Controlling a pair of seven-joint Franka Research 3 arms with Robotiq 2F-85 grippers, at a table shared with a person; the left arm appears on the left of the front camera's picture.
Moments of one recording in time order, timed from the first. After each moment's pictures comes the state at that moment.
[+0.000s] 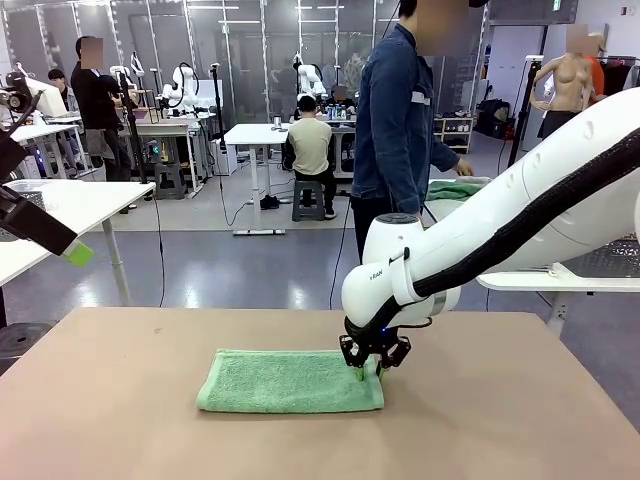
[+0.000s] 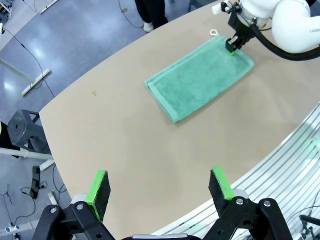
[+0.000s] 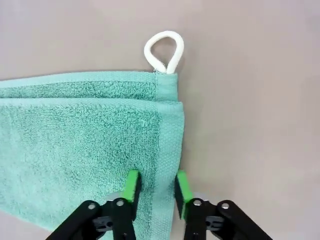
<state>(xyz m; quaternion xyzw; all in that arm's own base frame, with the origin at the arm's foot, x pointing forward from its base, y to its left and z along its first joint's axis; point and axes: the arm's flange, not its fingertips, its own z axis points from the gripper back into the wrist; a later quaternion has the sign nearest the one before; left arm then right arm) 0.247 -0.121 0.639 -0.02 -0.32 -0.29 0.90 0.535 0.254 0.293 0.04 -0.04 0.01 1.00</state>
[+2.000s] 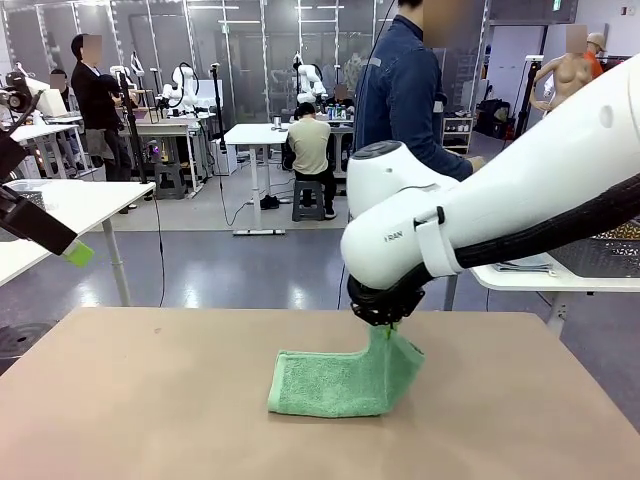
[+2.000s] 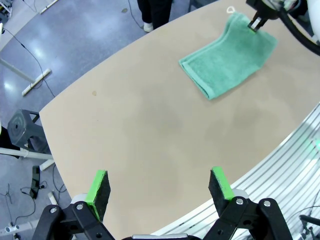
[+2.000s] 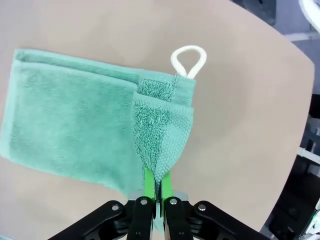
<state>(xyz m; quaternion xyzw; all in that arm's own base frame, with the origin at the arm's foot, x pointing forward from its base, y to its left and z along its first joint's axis) 0.247 -0.121 0.639 -0.02 -0.32 -0.29 0.90 0.491 0.268 0.416 -0.08 -0.08 0.10 0.99</state>
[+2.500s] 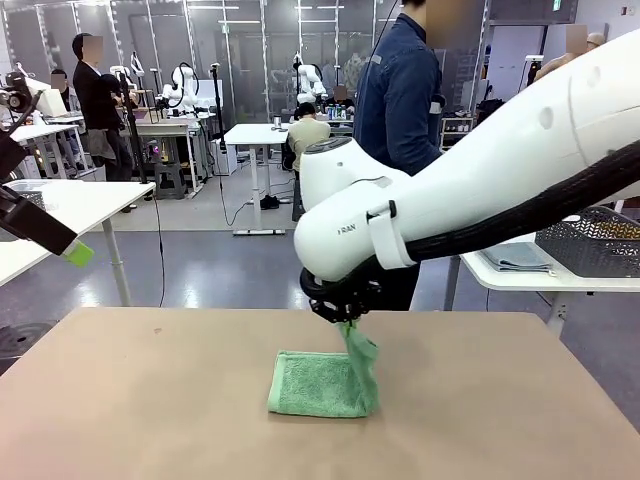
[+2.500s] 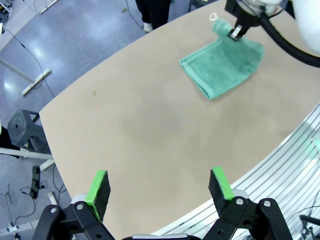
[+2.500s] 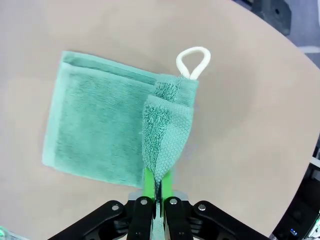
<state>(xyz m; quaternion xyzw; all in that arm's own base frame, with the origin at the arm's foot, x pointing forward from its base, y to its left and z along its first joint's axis) 0.247 -0.121 0.639 -0.02 -0.32 -0.29 0.90 0.500 0.341 0.418 -0.06 -0.07 0.11 0.99</state>
